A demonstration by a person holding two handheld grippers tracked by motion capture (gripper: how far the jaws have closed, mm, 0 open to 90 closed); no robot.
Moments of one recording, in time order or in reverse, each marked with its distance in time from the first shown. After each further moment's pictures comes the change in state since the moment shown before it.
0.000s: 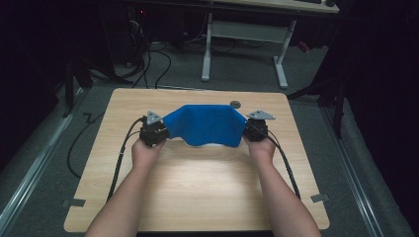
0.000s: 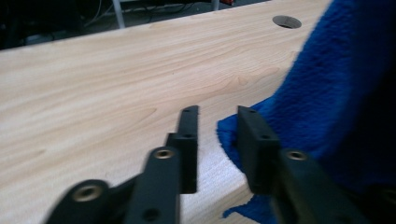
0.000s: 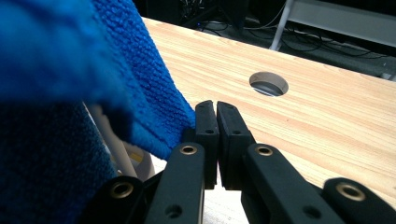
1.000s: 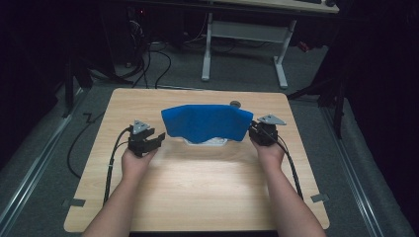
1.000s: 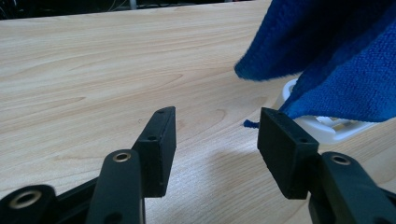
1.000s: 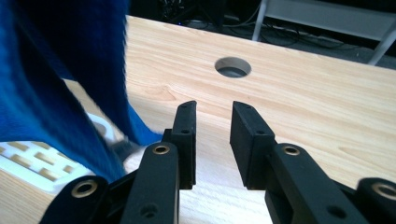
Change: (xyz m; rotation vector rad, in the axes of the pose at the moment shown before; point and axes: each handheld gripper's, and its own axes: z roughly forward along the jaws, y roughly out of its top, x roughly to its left) left arm 0.011 -0.029 -0.029 -0.013 0.033 -0.053; right arm -0.021 -0.018 -0.019 -0.009 -0.067 0.040
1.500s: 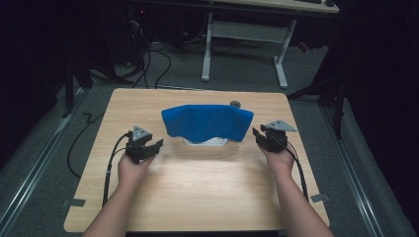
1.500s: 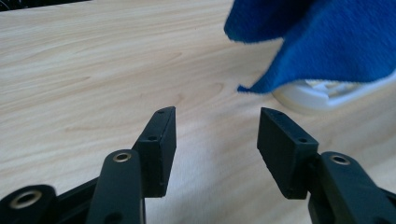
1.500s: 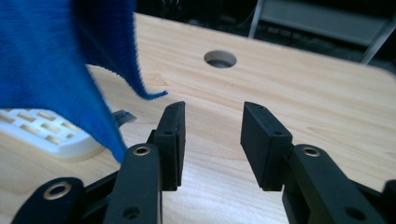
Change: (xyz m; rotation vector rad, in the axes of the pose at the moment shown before) left arm -0.007 -0.014 -0.020 0.052 0.022 0.053; right arm -0.011 -0.012 -0.032 -0.004 -0.011 -0.022
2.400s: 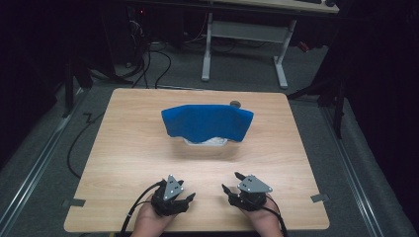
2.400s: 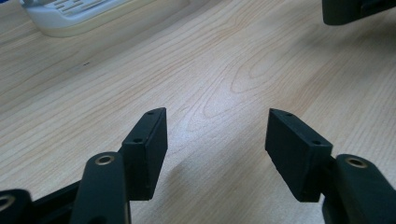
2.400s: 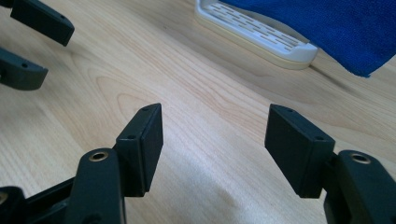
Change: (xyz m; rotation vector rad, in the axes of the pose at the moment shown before) left arm -0.145 -0.065 -0.054 0.068 -0.244 0.240; right arm 0.134 -0.084 -0.086 0.016 0.242 -0.238
